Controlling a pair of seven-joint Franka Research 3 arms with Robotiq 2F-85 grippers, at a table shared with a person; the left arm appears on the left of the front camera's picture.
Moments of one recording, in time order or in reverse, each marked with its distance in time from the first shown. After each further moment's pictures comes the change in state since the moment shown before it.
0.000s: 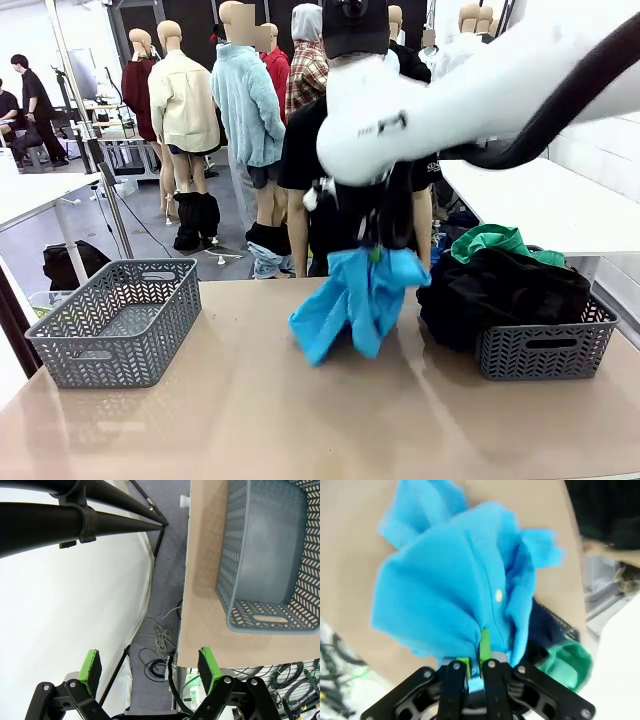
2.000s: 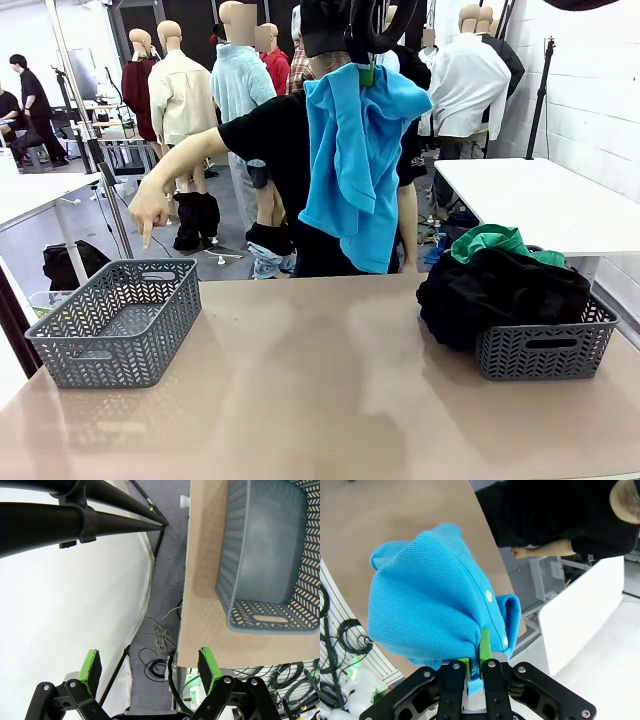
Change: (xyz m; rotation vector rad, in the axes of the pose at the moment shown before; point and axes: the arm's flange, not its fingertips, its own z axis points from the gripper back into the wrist) left arm 0.000 0.000 0.000 0.000 0.000 0.000; right arm -0.029 0.007 0.282 -0.181 -0.170 -0.001
